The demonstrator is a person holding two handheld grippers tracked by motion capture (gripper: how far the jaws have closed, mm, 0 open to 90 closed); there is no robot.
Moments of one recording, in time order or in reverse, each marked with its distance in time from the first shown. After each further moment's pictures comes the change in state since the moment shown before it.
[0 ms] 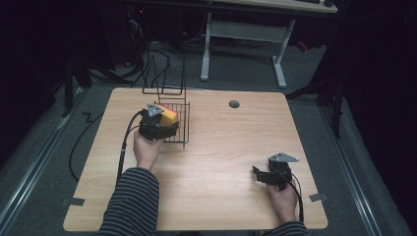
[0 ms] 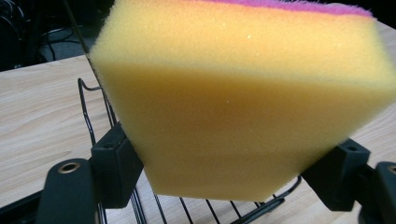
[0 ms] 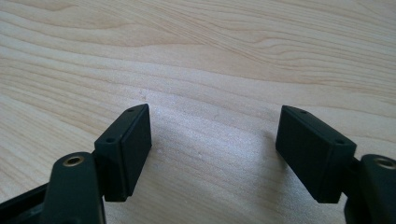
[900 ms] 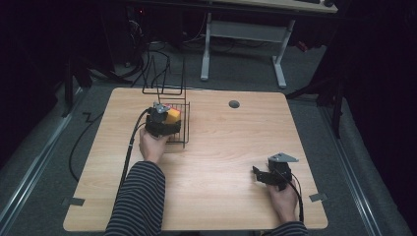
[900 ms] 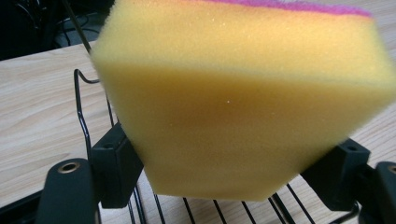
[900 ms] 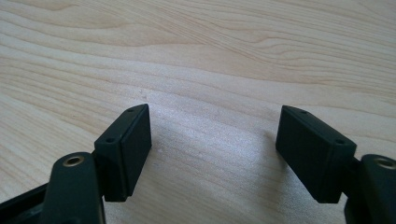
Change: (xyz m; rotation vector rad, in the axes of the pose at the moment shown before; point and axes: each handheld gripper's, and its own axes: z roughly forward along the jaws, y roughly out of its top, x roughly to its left) left arm 0.001 -0.001 0.036 0.050 0.060 -0.003; right arm 0.000 0.000 0.000 0.000 0.001 -0.002
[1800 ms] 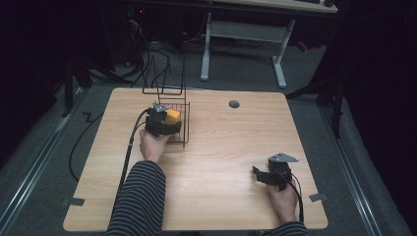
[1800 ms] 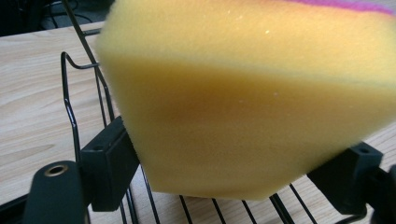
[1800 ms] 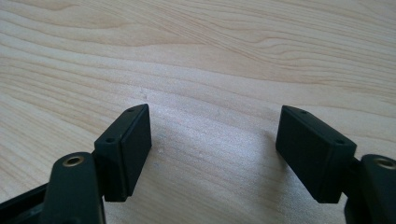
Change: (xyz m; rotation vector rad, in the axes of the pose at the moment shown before) left arm 0.006 -0.003 0.007 0.027 -0.035 -0.044; right arm 0.000 0.000 0.000 0.000 0.002 -0.002
